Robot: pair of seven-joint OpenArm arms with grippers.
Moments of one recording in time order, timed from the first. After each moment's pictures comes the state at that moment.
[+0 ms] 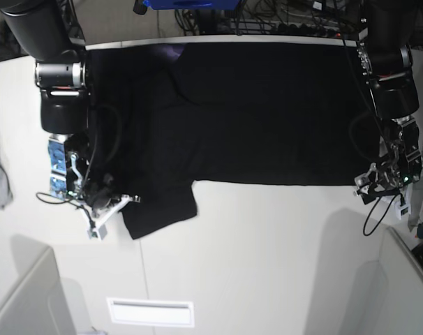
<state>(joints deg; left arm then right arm) -20.9 -25.4 -12.5 50.6 -23.3 -1.2 48.4 27.7 11.0 0.1 44.6 20.7 16.3 -41.4</state>
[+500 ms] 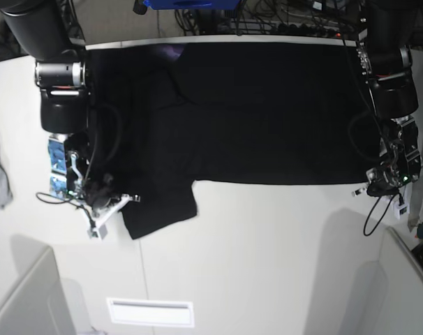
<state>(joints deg) -20.9 -25.3 -12.2 50.2 -24.5 -1.4 48.0 27.2 11.0 0.1 46.0 20.1 16.3 -41.7</state>
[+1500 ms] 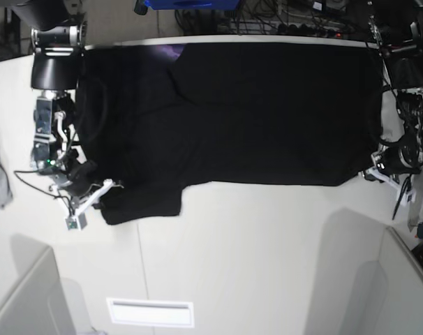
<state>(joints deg) -7.9 -31.6 -18.7 68.5 -45.3 -13.8 60.1 11.3 14.4 5.8 76.8 19.2 16.2 -42.9</state>
